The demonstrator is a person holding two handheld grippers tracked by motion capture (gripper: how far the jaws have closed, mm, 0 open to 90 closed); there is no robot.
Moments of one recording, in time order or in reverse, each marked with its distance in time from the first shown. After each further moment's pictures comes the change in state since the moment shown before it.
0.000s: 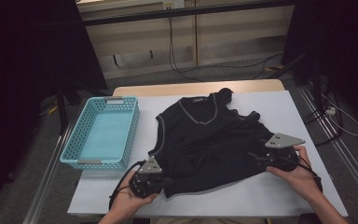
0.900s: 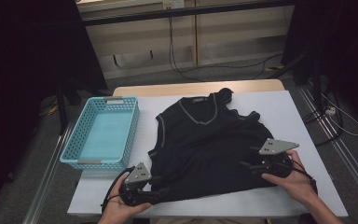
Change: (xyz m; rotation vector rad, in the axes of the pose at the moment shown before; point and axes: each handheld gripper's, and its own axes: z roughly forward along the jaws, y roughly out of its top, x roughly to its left) left arm -0.008 -0.013 -0.013 -0.091 0.017 0.029; right arm 0.024 0.004 0.000 0.005 0.159 -0.028
